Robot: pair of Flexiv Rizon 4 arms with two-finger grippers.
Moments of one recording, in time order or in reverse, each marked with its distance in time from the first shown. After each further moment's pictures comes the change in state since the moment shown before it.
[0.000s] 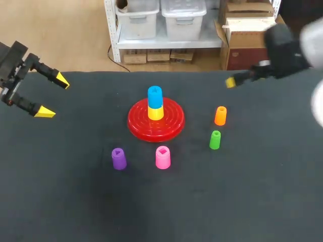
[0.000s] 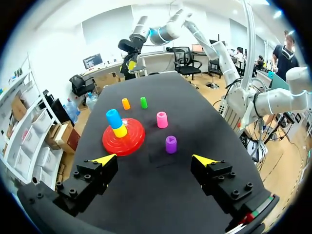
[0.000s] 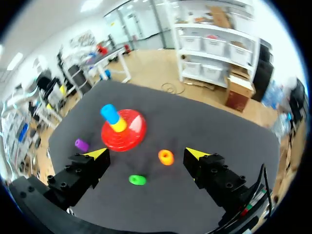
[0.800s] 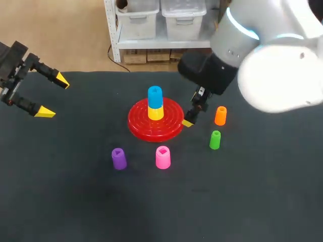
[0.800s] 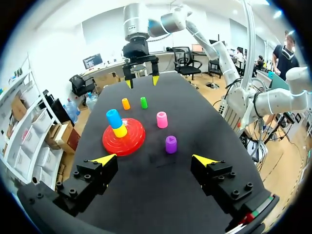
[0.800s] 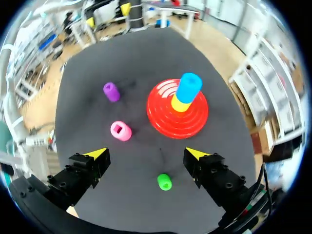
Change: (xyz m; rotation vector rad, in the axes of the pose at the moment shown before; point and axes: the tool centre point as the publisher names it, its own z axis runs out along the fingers) left arm 0.000 0.000 0.000 0.000 0.000 0.000; right arm 0.035 0.107 0.062 -0.147 0.420 -0.642
